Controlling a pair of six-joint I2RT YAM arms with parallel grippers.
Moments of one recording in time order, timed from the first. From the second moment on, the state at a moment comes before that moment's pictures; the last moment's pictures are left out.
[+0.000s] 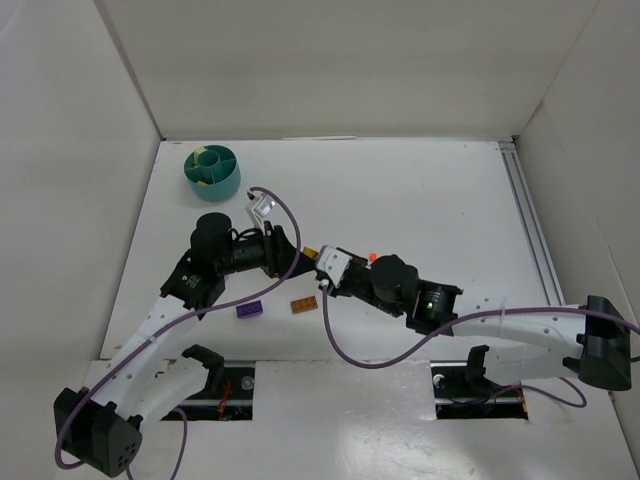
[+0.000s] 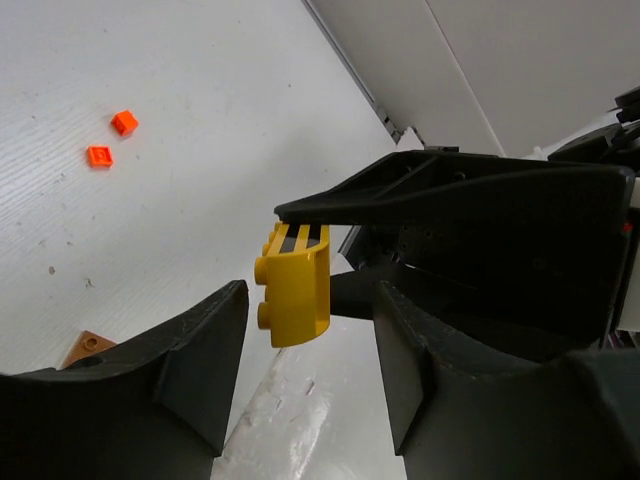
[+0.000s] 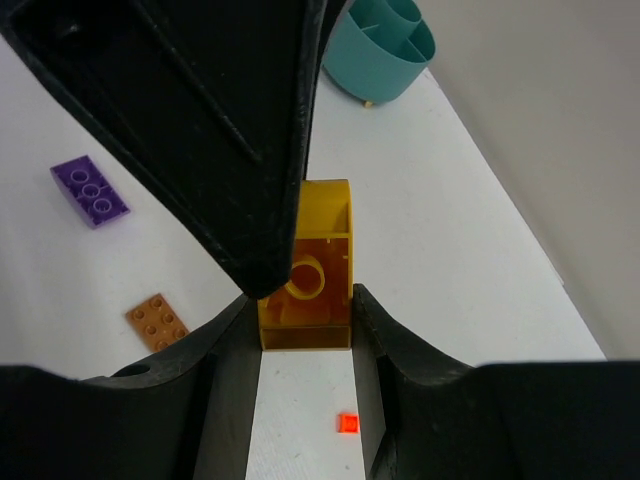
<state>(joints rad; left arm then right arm) -0.44 0.85 0.70 -0.12 0.76 -0.60 1.20 1.19 0.81 0.20 0.25 -0.44</state>
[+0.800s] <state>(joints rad) -0.44 0.87 0.73 -0.10 0.73 -0.60 1.18 1.23 0.84 0.24 0.22 -0.43</state>
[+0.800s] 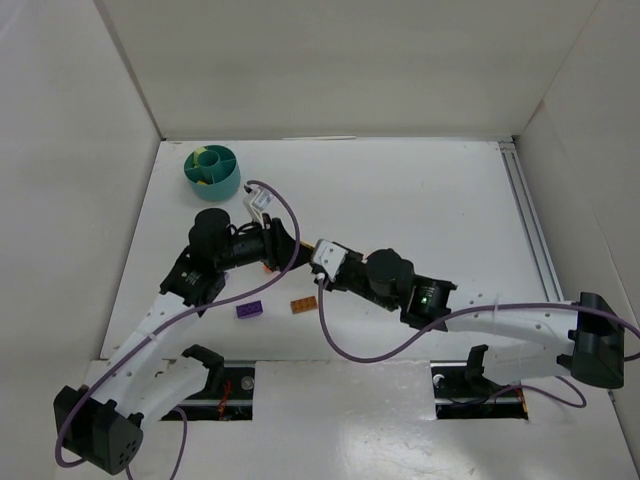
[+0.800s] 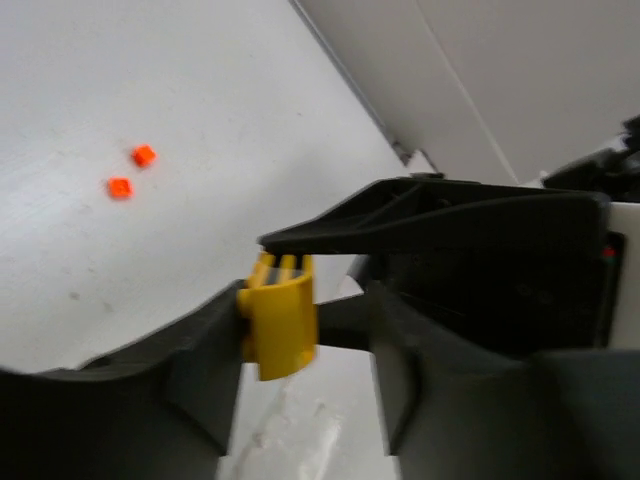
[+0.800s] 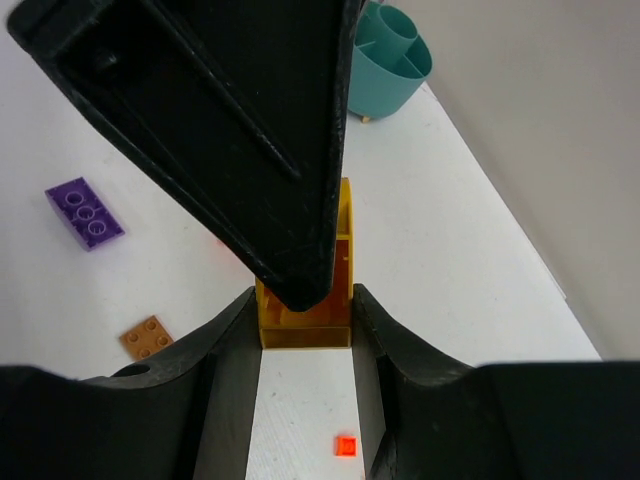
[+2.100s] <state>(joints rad) -0.01 1.59 1.49 -0.61 -0.27 -0.73 0.60 1.28 0.90 -0.02 0.08 -0.21</state>
